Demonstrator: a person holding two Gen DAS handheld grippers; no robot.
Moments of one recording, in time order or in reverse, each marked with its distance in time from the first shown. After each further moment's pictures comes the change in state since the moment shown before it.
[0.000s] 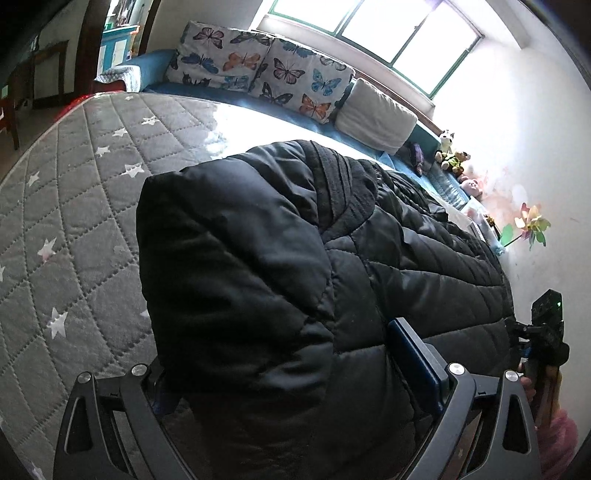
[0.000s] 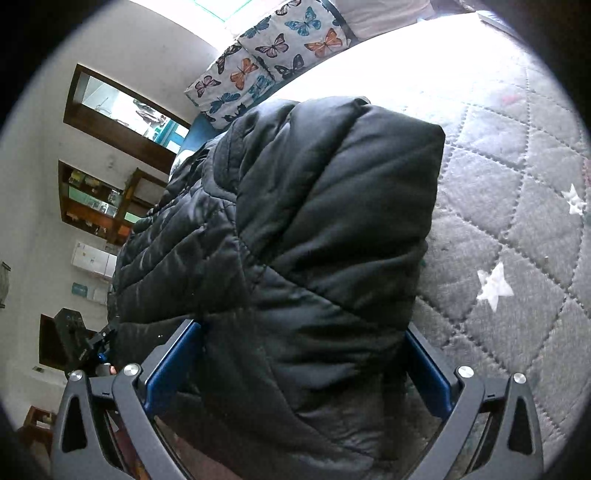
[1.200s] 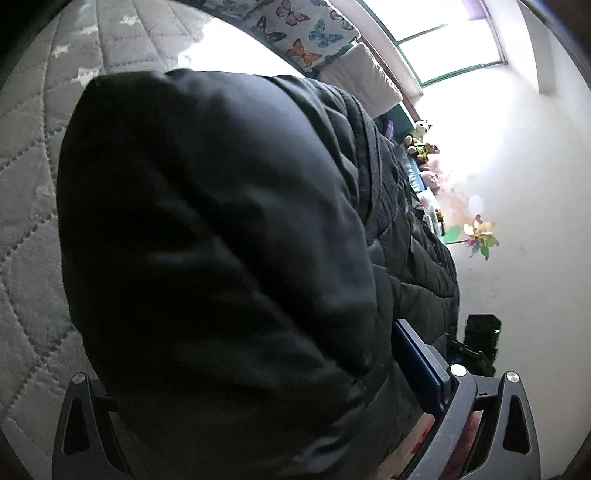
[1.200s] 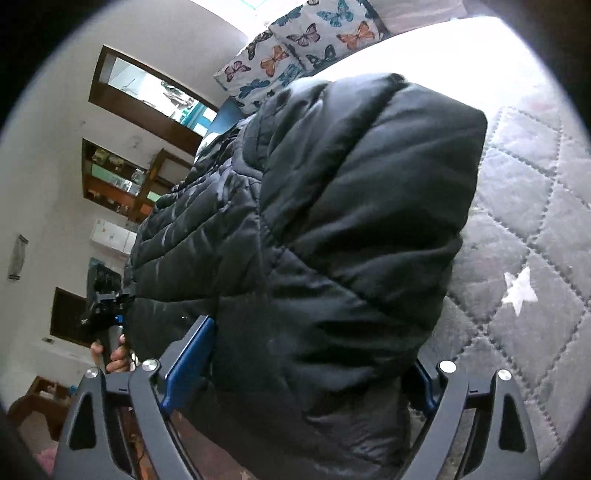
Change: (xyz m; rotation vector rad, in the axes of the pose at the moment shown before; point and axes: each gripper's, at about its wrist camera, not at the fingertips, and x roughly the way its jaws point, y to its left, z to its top) left arm 0.044 0.059 0.030 -0.217 0.264 -0.325; right arm 0.004 -0.005 0.001 -0.092 0.060 0.105
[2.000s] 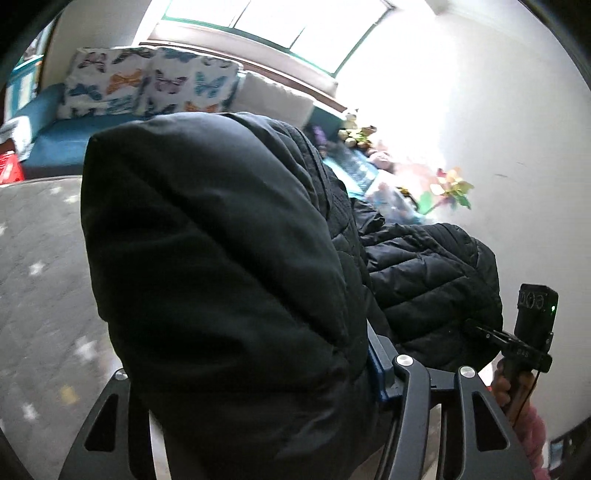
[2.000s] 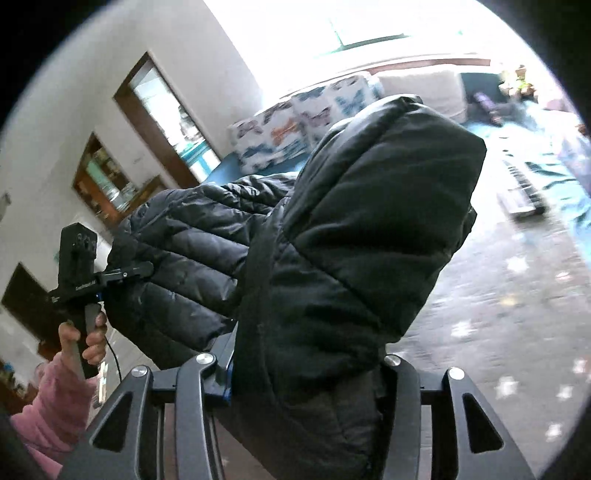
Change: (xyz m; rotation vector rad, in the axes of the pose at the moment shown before) left arm 0.054 -0.240 0.030 0.453 -0.140 0.055; right arm -0.173 0.044 -0.016 -0.202 -0.337 -0.238
